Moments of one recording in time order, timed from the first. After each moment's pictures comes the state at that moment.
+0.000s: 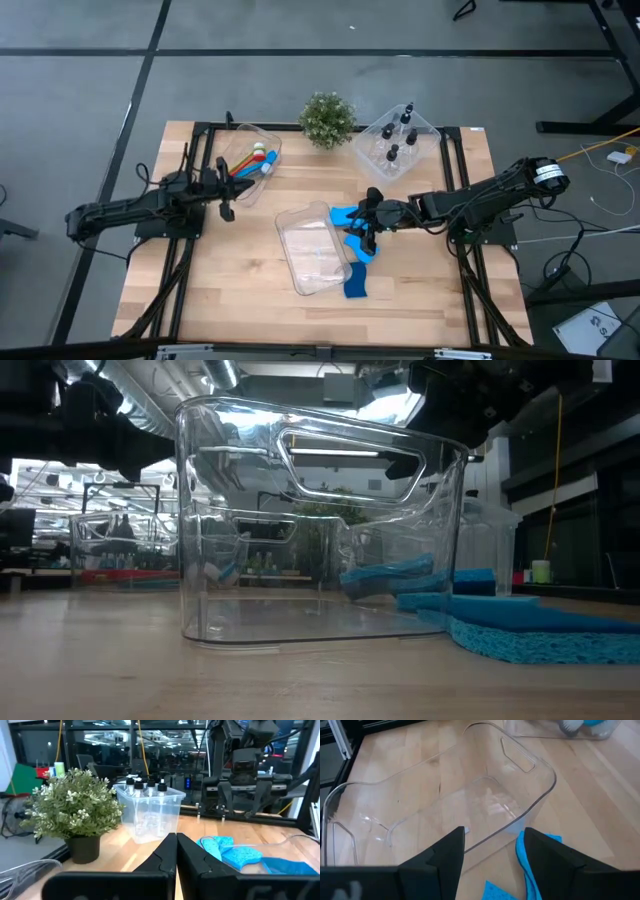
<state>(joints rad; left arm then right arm) 0.28 0.11 0.01 0.17 0.00 -0.04 0.20 1.35 0.78 0.00 0.24 0.33</state>
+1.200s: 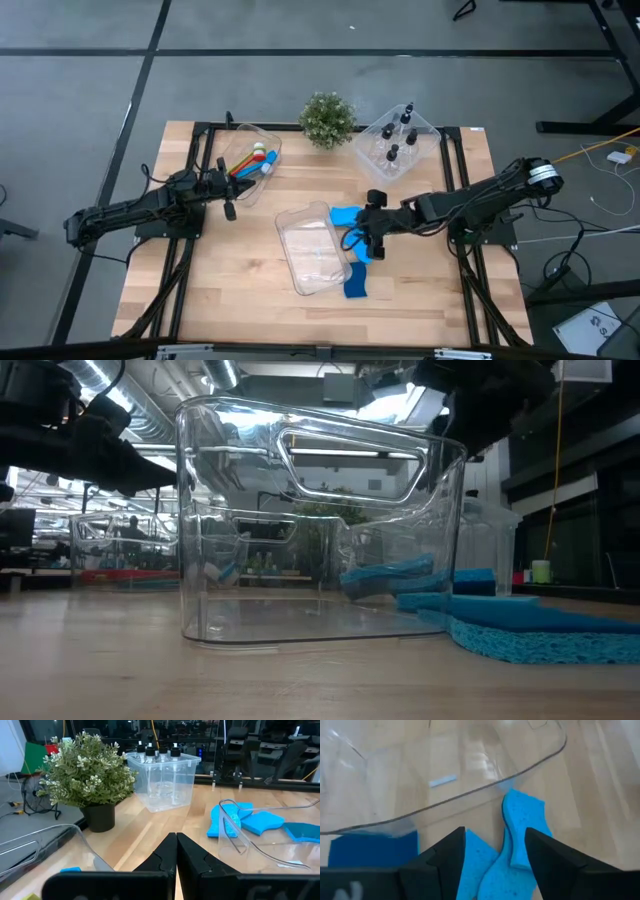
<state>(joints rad) 0.35 0.12 0.01 0.02 0.02 0.01 0.25 1.40 0.96 -0.44 0.29 0.18</state>
